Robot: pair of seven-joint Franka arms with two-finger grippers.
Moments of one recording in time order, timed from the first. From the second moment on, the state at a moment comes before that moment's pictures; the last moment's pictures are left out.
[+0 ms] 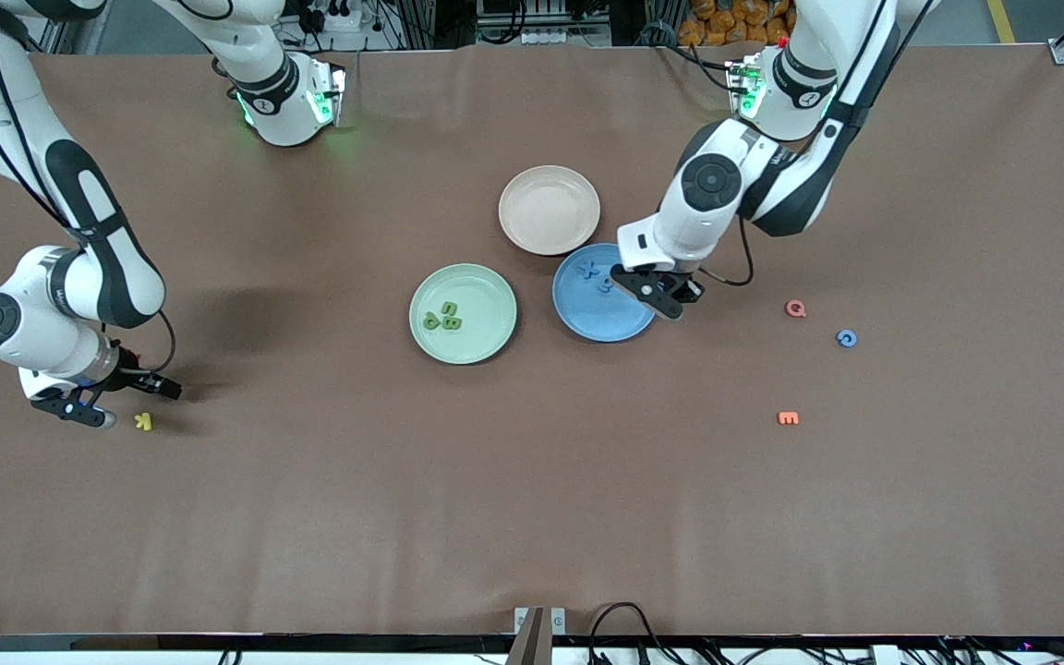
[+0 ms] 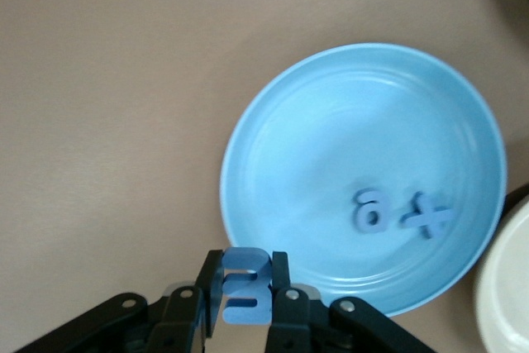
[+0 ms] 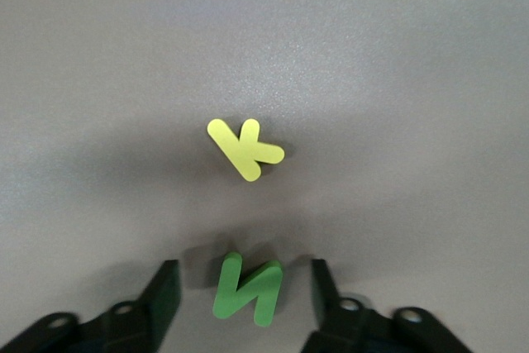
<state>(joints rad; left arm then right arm) -0.46 0.27 -0.18 -2.18 0.02 2.43 0.00 -0.30 0.58 0.03 -1.96 -0.10 2.56 0.12</state>
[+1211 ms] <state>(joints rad) -0.56 0.36 -0.18 -2.07 0.02 2.40 -0.23 -0.32 0.58 0.06 -1.96 -0.10 2.57 0.12</state>
